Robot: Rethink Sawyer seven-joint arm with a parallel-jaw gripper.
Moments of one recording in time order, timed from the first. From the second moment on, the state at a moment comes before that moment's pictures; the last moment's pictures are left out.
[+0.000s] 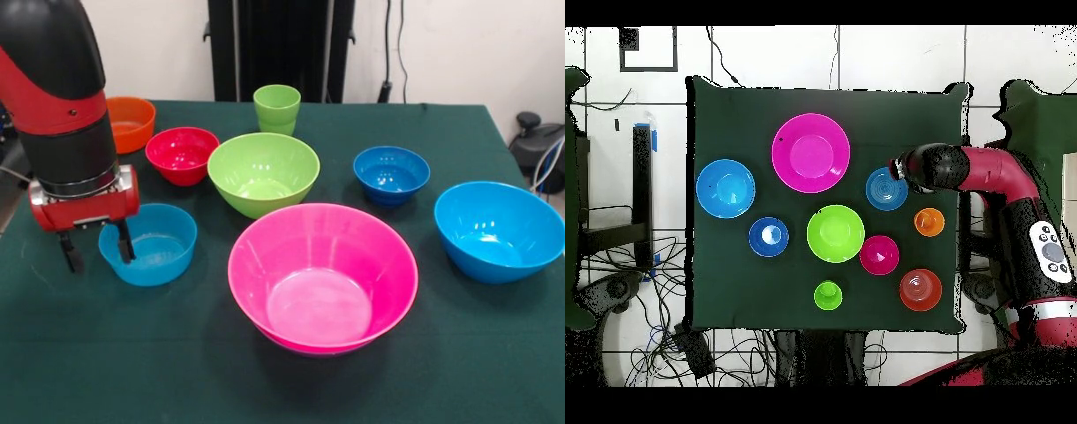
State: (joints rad) arm -0.93 -0.34 0.74 1.28 -0.80 0.90 1.41
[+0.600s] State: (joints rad) arm -0.95 -0.30 0.70 1.31 -0.81 0.90 1.41
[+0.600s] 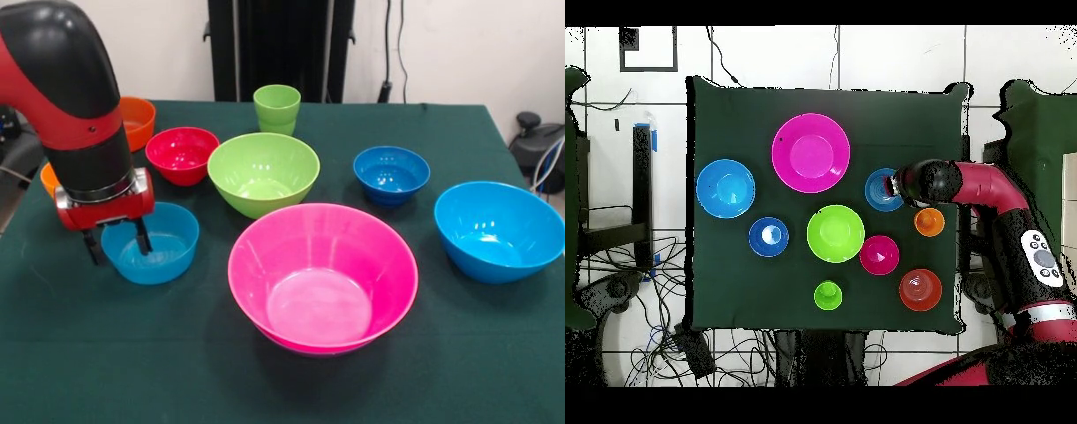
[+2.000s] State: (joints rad) arm -0.99 -0.34 0.70 1.39 -0.80 0.84 1.41
